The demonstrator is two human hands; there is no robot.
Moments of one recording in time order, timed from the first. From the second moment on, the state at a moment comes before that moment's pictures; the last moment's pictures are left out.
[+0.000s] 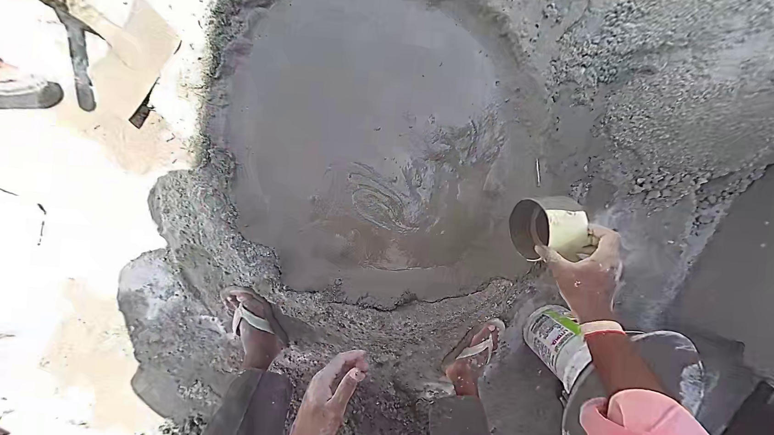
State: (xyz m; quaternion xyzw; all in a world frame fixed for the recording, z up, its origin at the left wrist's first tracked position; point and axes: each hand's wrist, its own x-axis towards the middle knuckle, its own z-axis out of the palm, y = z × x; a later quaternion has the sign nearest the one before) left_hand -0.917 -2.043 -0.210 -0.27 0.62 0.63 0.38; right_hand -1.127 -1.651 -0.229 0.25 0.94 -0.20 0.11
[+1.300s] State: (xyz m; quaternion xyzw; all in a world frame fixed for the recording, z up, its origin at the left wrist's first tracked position) left_hand -0.950 -2.098 -0.189 -0.32 0.55 0.69 0.34; right_hand -1.349 -1.884 -0.317 -0.13 0.96 -0.05 0.24
